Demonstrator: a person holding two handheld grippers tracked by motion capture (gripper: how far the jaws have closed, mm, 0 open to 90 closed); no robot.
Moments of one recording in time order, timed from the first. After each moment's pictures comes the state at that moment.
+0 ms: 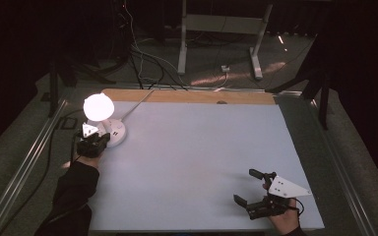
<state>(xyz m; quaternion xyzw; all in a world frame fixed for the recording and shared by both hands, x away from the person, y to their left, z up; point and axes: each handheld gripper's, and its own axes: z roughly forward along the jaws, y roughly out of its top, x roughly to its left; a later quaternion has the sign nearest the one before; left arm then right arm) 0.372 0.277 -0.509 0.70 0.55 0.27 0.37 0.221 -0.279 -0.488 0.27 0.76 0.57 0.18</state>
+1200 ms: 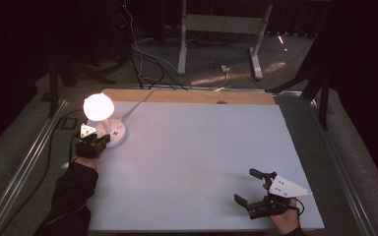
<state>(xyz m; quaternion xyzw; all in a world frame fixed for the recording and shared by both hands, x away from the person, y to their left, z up) 0.369 0.279 -0.510 0.71 0.54 0.25 0.38 0.221 -0.280 -0.488 0.27 0.76 0.57 0.18</state>
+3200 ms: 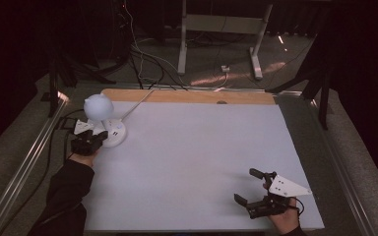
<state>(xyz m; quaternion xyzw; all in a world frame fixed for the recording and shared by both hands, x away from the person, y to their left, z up) 0.367 0.286 -0.489 0.71 0.53 0.24 0.40 0.223 -0.280 -0.488 0.27 0.76 0.57 0.18</state>
